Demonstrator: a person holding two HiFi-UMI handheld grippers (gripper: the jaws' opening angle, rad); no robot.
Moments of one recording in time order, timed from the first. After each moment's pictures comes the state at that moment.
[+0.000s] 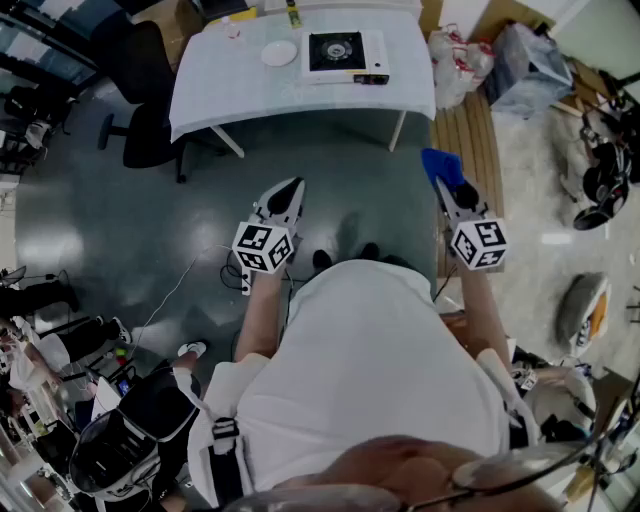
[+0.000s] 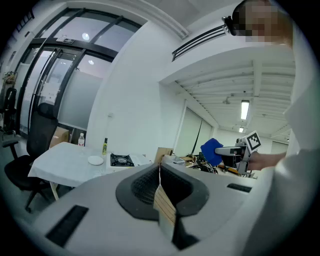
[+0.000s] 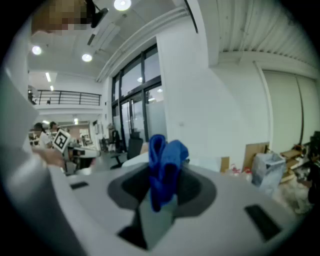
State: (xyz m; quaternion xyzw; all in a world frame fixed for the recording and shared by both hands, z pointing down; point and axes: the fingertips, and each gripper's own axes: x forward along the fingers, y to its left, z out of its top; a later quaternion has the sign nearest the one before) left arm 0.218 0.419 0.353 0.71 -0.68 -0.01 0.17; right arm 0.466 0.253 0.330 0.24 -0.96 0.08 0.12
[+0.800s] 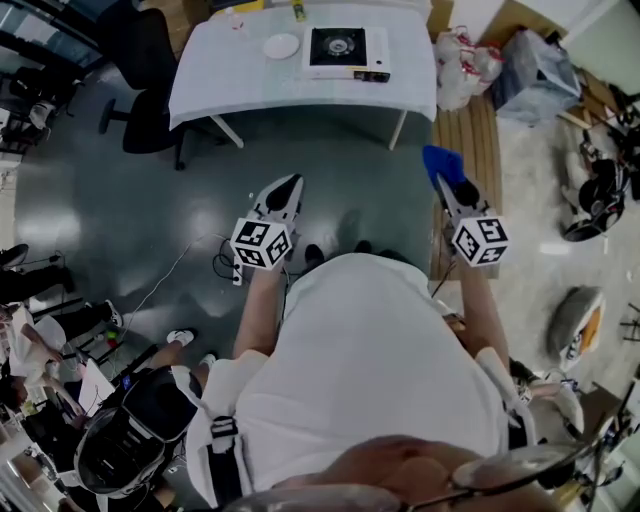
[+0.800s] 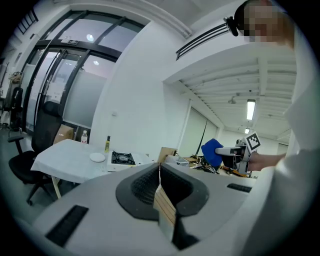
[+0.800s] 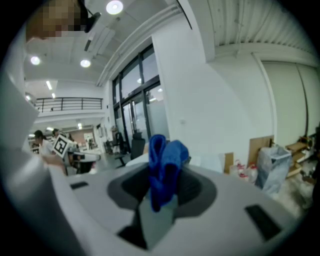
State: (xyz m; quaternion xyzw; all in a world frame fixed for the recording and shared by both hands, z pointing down) left arm 0.237 0.404 0.360 0.69 -0.70 -0.02 0.18; right arm 0.478 0.221 0.338 0.21 -0.96 0.11 0.11
